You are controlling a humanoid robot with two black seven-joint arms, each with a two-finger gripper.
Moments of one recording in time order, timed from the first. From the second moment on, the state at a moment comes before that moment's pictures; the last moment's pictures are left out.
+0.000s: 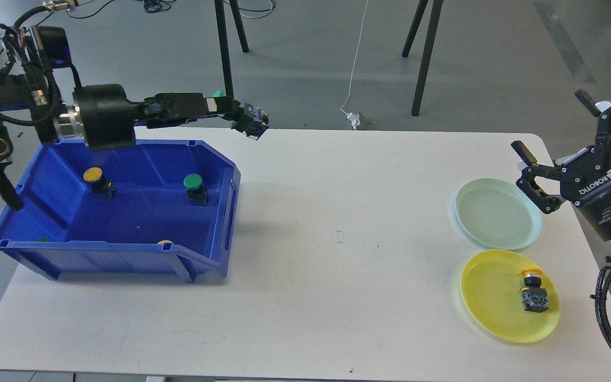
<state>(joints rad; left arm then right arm) -1.05 0.82 -0.35 -1.32 1.05 -0.49 -0.49 0.02 -0.89 1.09 1.63 -0.16 0.39 0.43</state>
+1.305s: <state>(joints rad) -0.99 0.46 -0.34 -1.10 0.86 -0.42 -0.49 0.64 -0.37 0.52 1.37 -0.13 0.22 0.43</state>
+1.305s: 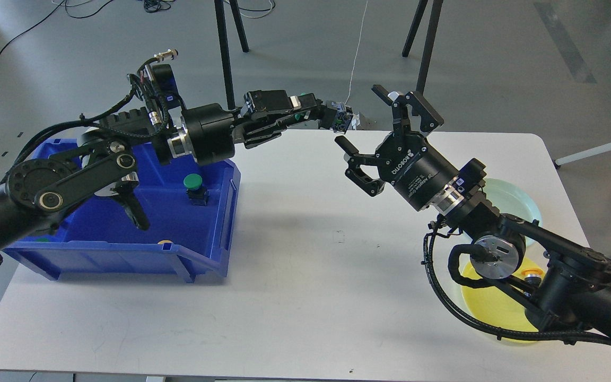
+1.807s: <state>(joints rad) -0.99 0.46 -0.34 -1.10 0.86 -0.42 -0.49 0.69 -0.33 0.46 1.37 -0.11 0.12 0.43</state>
